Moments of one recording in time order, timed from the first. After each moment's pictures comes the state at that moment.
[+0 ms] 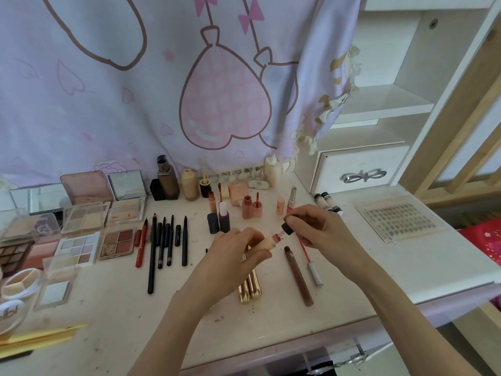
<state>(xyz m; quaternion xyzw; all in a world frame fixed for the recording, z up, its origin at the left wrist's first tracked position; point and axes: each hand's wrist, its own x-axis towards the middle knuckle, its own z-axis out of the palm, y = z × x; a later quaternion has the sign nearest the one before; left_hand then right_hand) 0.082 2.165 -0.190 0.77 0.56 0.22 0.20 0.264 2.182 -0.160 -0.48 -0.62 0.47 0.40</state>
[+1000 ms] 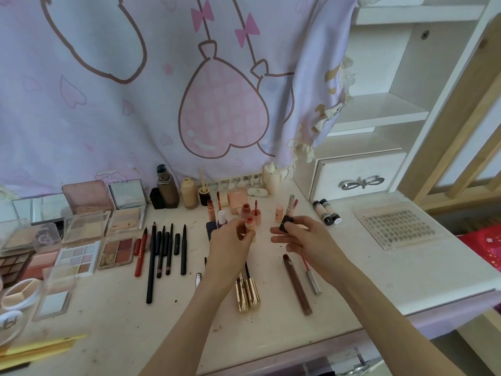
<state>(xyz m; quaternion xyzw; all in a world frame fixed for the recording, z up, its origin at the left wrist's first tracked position) 0.099 2.202 -0.206 0.60 0.65 0.41 0.22 0.255 2.211 -0.193 -0.50 -0.43 0.60 0.45</state>
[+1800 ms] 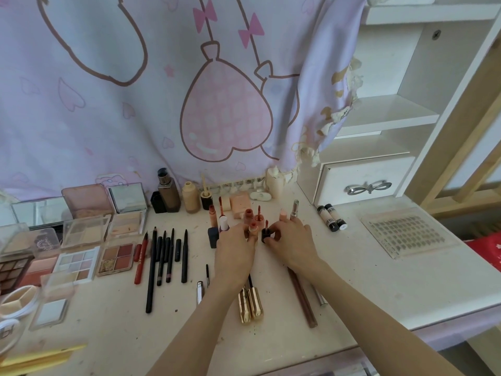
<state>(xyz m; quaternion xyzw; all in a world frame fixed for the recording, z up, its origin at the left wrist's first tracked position) 0.104 2.222 -0.217 0.59 0.69 0.37 0.19 0.226 2.259 -0.230 -0.63 -0.76 0.11 0.15</state>
